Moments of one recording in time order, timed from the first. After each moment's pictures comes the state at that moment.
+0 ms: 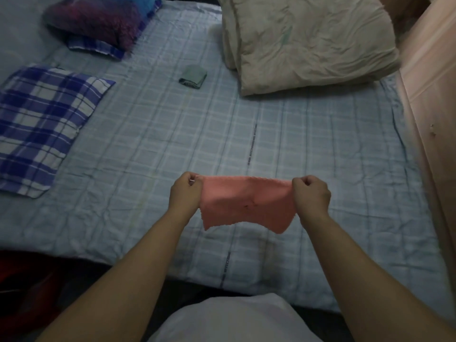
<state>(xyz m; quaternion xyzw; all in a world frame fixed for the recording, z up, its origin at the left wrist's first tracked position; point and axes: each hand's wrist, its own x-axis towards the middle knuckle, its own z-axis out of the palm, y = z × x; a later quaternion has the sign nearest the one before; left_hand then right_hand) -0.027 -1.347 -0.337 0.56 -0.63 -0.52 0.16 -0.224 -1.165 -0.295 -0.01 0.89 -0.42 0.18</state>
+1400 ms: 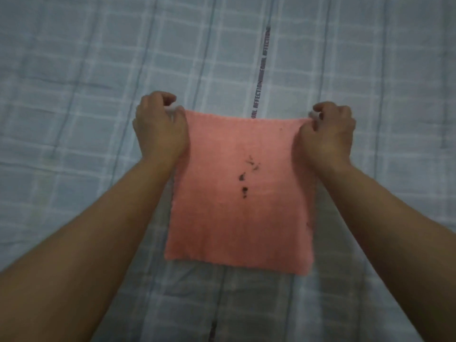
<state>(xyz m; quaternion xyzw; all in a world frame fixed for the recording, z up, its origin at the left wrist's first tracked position) -0.208 -1.498 -0.625 0.52 -0.79 -0.25 0.20 -0.405 -1.295 -0.618 -0.19 0.94 -0.26 0.10</state>
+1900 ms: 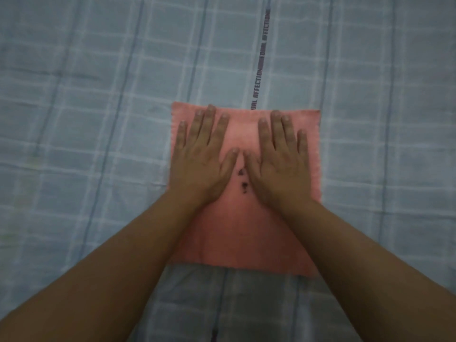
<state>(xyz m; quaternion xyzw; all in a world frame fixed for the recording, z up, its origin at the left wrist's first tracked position) -0.198 -1.423 -0.676 0.29 -0.95 -0.10 0.01 -0.320 -1.290 -0.669 -0.42 0.90 -0.07 0.09</state>
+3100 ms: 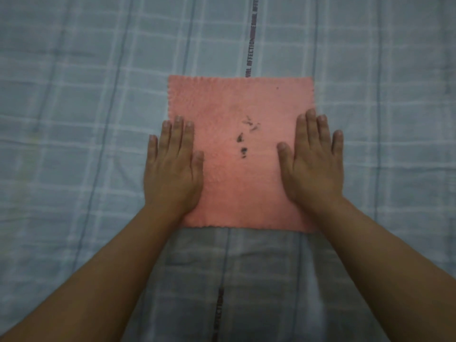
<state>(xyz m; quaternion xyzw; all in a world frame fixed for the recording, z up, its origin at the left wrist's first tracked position) -0.113 -1.389 -0.670 0.35 -0.93 -0.08 0.01 -0.301 -1.209 -0.666 -0.33 0.94 -0.03 0.06</state>
